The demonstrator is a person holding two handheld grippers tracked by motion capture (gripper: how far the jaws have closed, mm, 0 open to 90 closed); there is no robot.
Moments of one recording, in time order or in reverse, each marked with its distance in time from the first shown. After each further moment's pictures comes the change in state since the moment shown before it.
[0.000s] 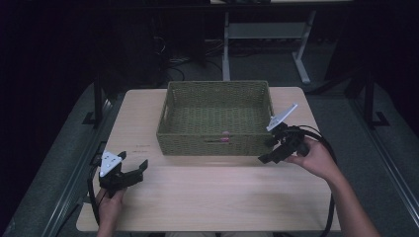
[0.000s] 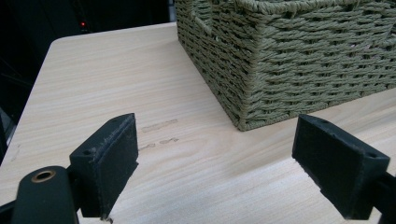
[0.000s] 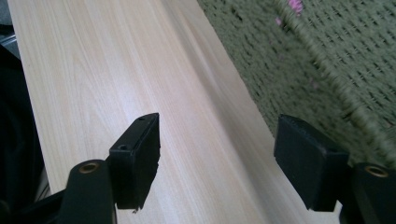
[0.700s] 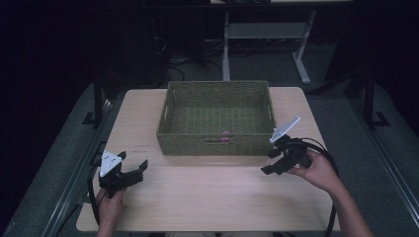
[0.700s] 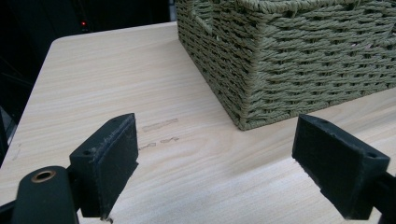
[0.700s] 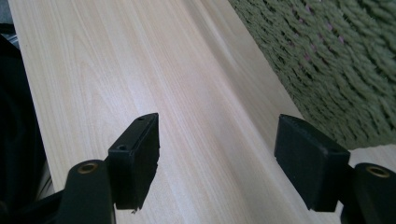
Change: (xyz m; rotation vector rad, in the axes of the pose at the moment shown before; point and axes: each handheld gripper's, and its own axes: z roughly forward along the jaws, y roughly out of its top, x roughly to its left) left arm 0.000 0.000 0.000 0.003 0.002 0.002; right arm 0.009 -0.030 0.015 0.005 0.016 0.037
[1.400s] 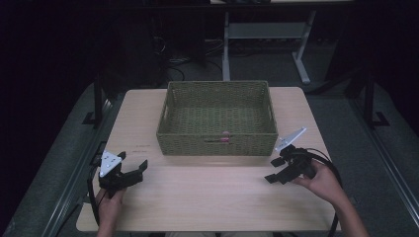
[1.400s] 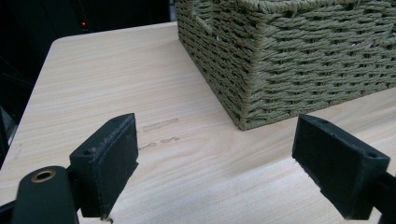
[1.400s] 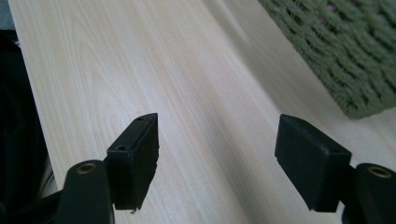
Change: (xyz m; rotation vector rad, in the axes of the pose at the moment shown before) left arm 0.000 0.000 0.000 -0.002 -0.001 0.001; right arm 0.005 -0.030 0.009 -0.015 0.010 0.036
